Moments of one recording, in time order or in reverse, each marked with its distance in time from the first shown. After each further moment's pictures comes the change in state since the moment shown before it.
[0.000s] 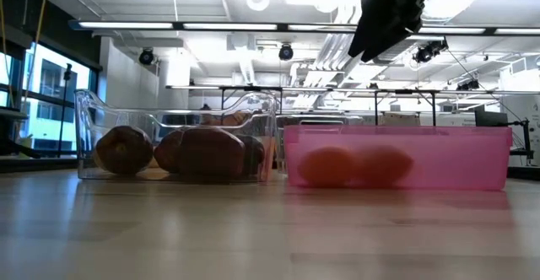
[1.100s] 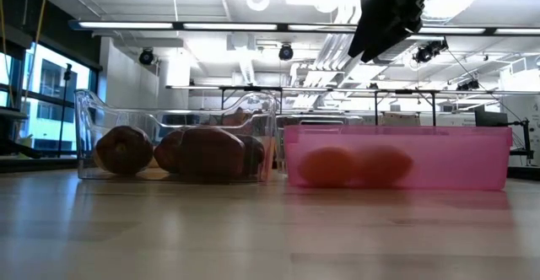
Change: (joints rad) left arm -0.104 0.196 0.002 0.144 -0.112 0.187; right arm 0.000 0.000 0.000 0.000 -0.001 0.010
